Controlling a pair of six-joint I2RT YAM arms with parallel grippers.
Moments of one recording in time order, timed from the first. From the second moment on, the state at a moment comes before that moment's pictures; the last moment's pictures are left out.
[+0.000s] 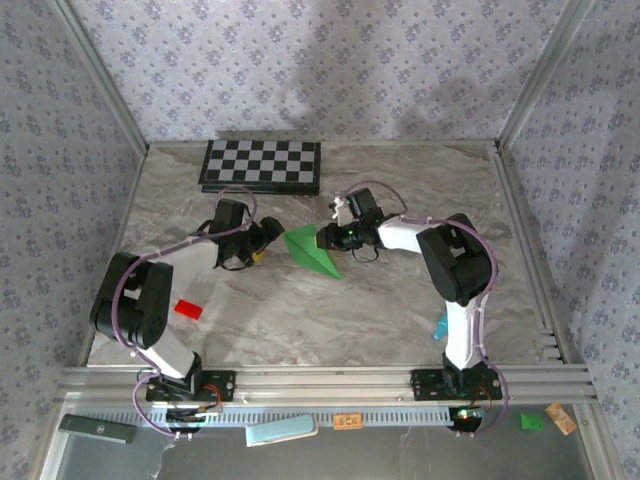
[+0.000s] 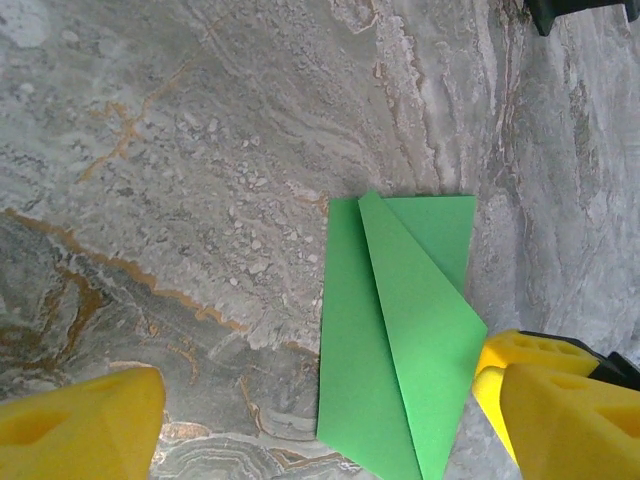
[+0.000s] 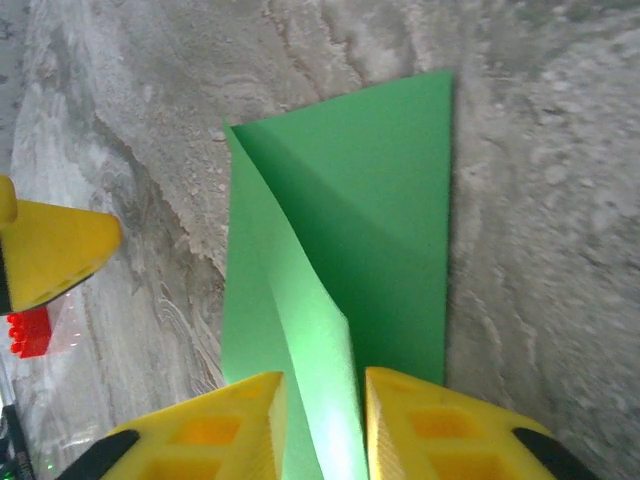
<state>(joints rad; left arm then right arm) -0.33 1.59 0.80 -0.07 0.33 -1.00 0.51 2.00 1.16 -0.02 -0.60 0.44</state>
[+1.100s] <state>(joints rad) -0.37 1.38 0.74 0.31 0.58 -1.00 0.49 1.86 1.10 0.59 -0.72 1.06</state>
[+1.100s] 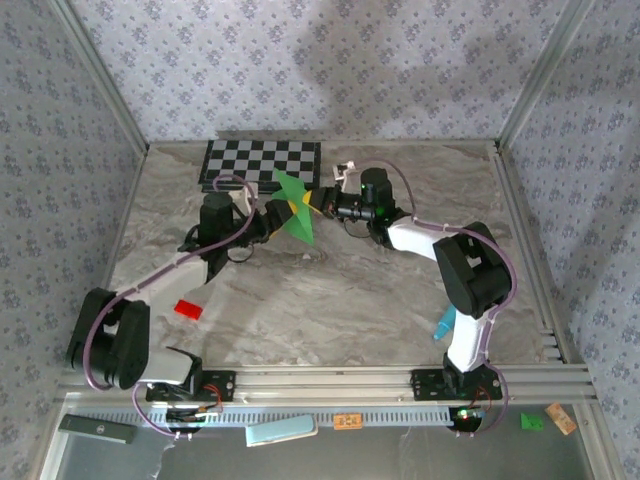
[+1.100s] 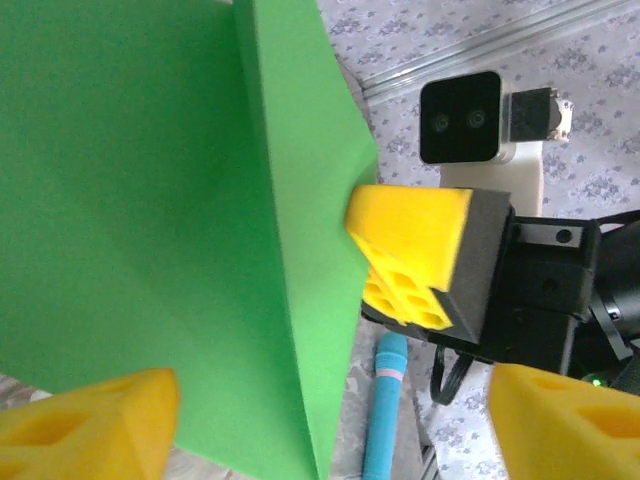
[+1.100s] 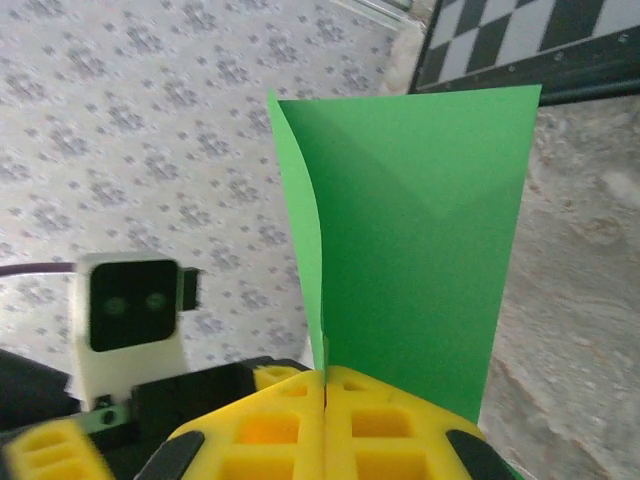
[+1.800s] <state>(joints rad) -0.38 1.48 0.79 0.50 0.65 -1.01 0.49 1.86 1.06 0.79 -0.74 1.28</state>
